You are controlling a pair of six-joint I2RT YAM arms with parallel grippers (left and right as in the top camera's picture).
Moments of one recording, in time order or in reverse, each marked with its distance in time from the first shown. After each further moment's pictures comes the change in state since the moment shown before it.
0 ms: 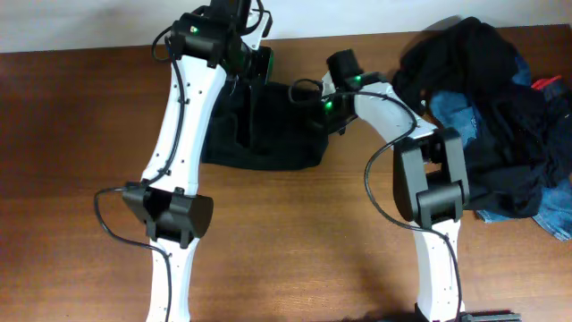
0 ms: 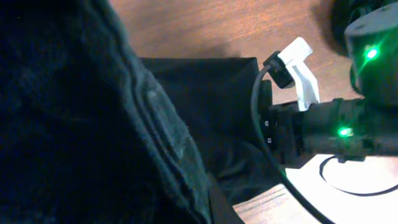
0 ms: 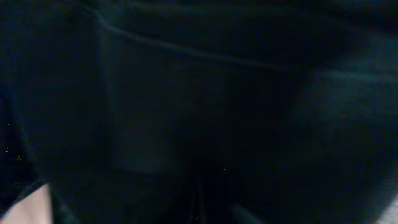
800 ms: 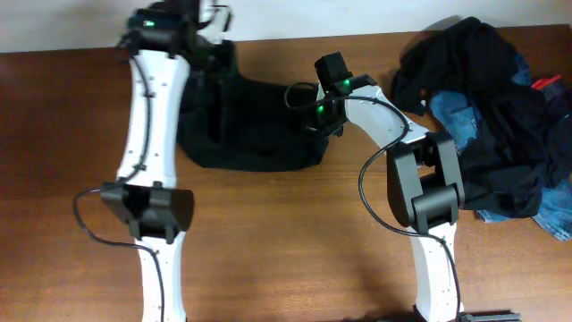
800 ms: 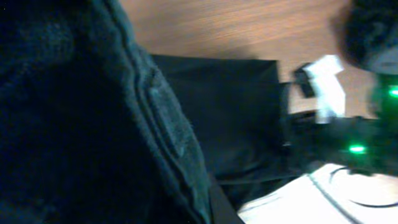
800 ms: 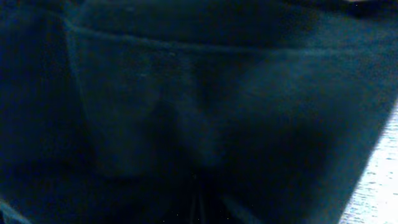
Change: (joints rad) left arm 0.123 0.000 0.000 -0.021 0.086 0.026; right arm 0.069 -0.023 -0.025 0.004 0.220 0.036
